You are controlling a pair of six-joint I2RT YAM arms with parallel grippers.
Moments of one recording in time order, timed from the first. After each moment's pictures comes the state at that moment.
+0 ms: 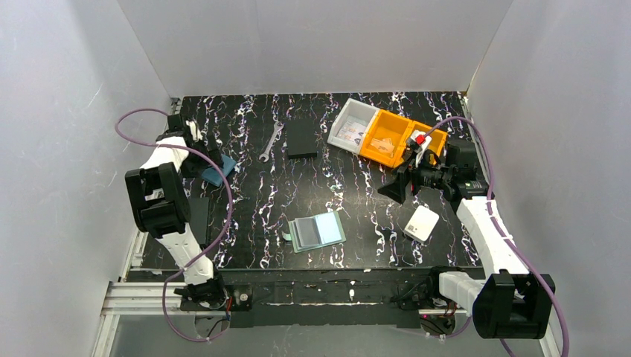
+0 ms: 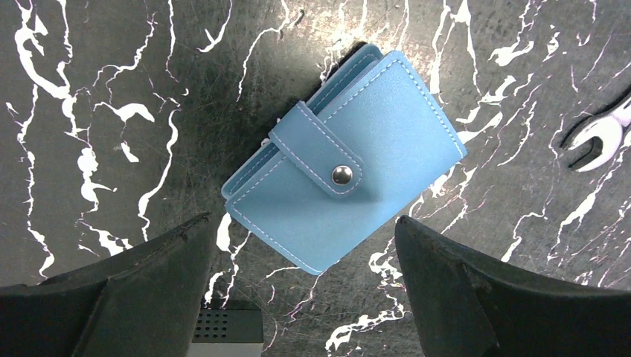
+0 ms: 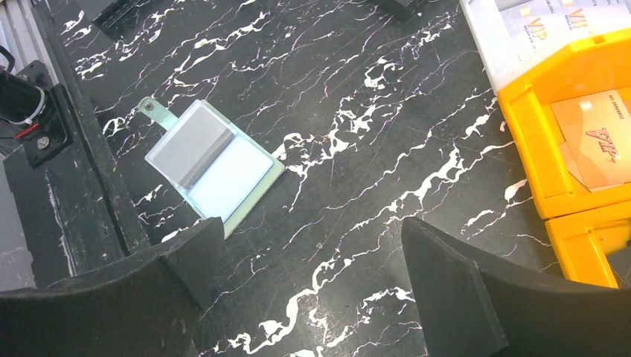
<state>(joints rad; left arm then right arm) 0.23 1.87 1.33 -0.60 0.12 -0.12 0.04 1.07 0.79 -0.35 -0.97 -0.30</state>
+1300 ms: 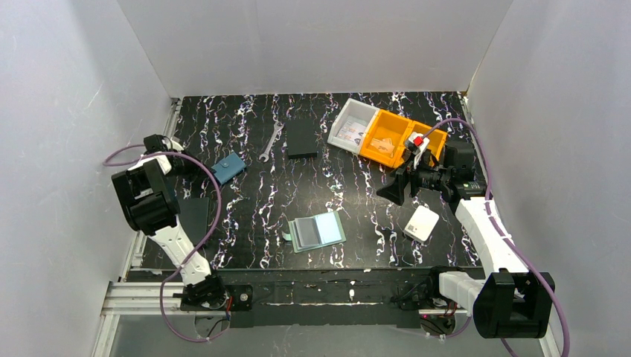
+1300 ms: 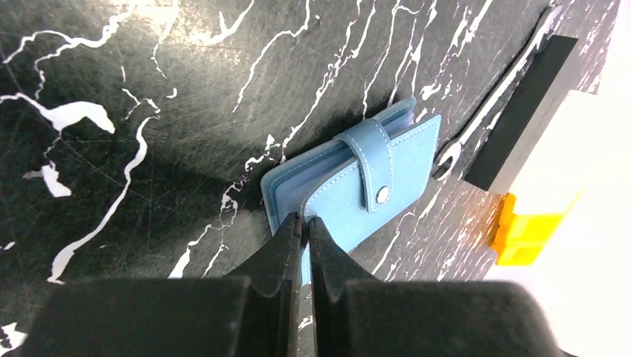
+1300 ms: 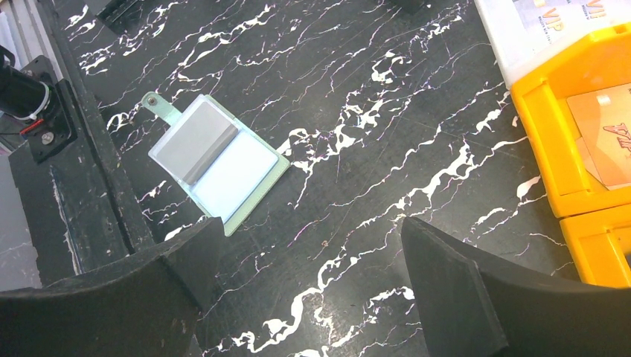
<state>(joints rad) 0.43 1.96 1.22 -0.41 0.60 -0.41 0.05 1.08 0.77 -0.34 -0.97 -0.29</state>
